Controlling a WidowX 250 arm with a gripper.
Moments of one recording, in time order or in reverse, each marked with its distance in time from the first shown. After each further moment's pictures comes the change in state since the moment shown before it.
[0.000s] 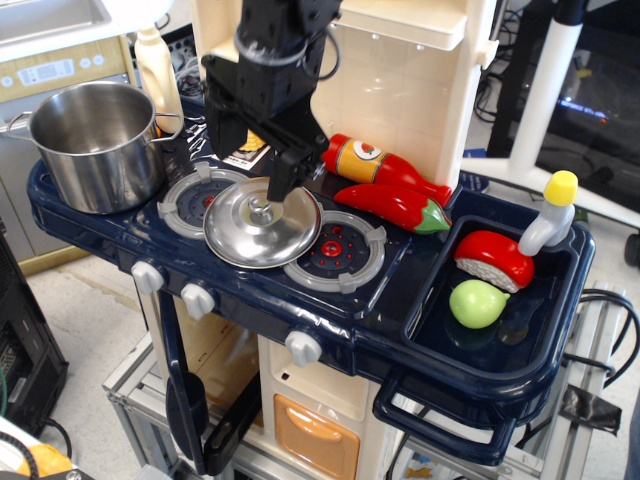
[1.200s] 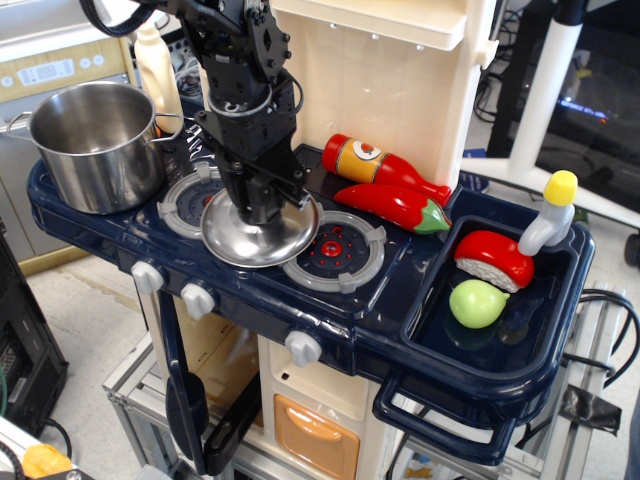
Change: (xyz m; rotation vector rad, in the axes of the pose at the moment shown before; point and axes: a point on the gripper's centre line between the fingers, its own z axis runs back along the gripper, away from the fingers) arm -0.003 0.000 -0.037 -0.130 -0.007 0.001
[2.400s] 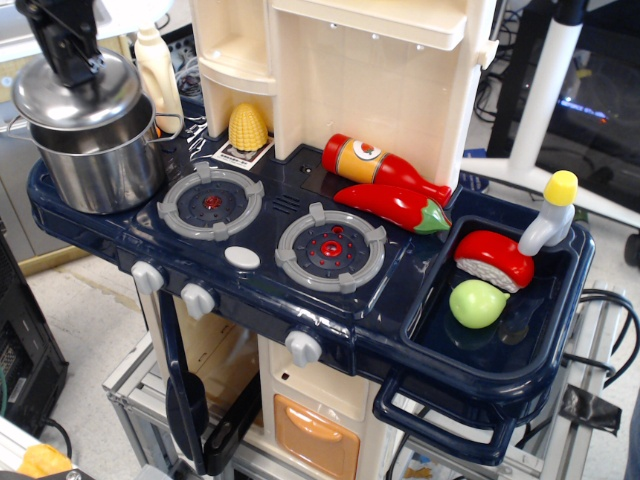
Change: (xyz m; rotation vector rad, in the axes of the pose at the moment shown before) arm -0.025 0.138 0.072 0.140 0.011 -0.166
